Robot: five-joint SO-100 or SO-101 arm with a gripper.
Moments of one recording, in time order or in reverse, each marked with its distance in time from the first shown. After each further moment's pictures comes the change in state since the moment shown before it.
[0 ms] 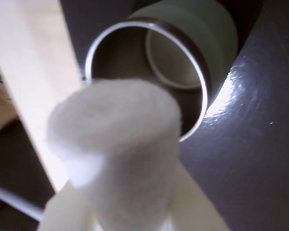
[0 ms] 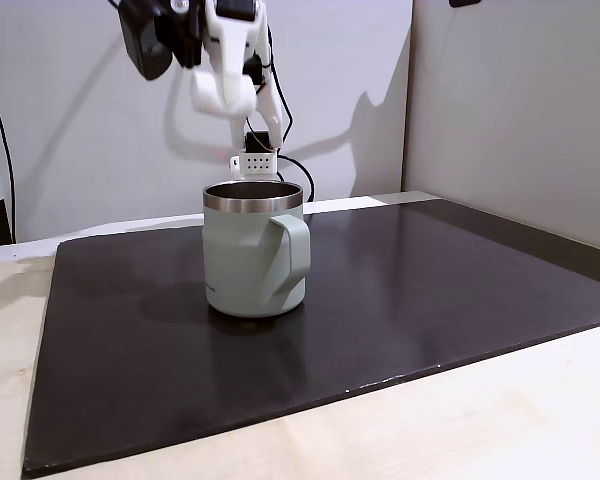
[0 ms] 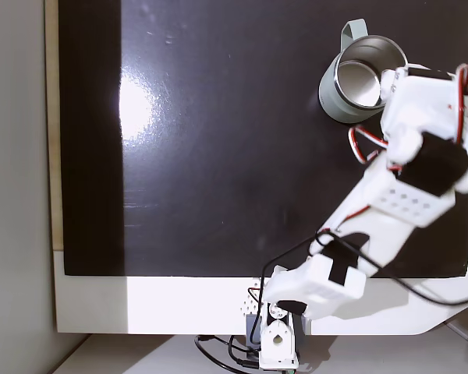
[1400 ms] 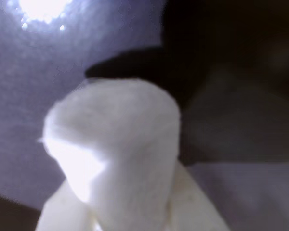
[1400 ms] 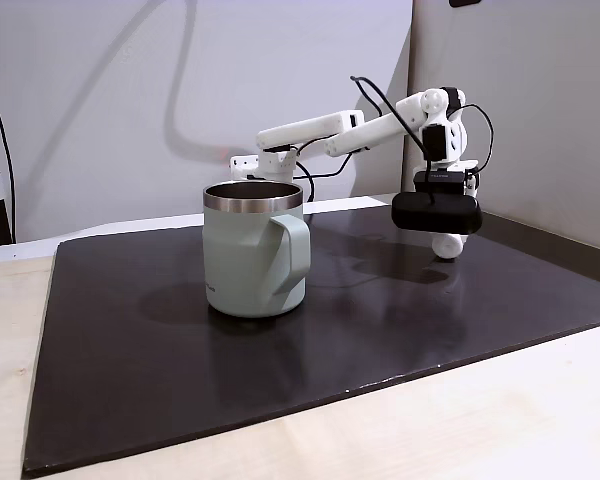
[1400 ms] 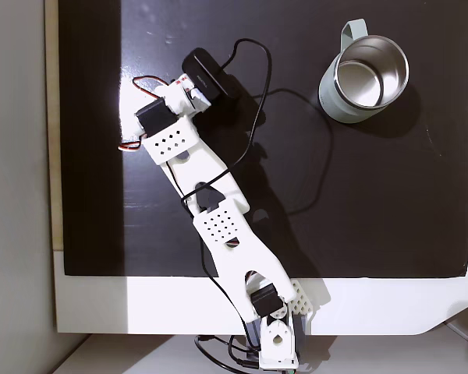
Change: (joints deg) arm -50.5 -44.9 -20.7 -0.5 3.5
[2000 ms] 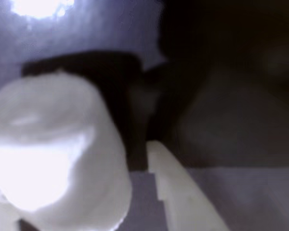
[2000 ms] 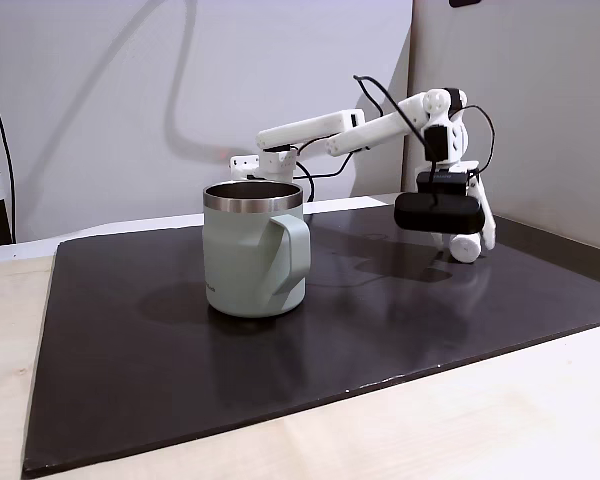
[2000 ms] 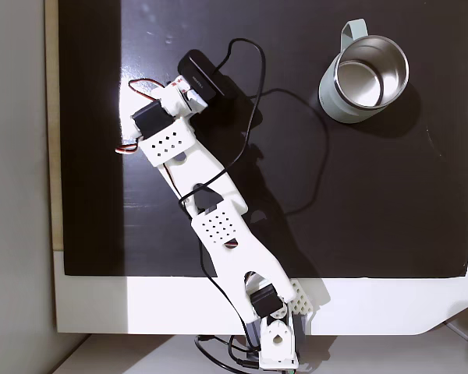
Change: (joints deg) arm -0.7 -1.6 -0.5 0.0 -1.1
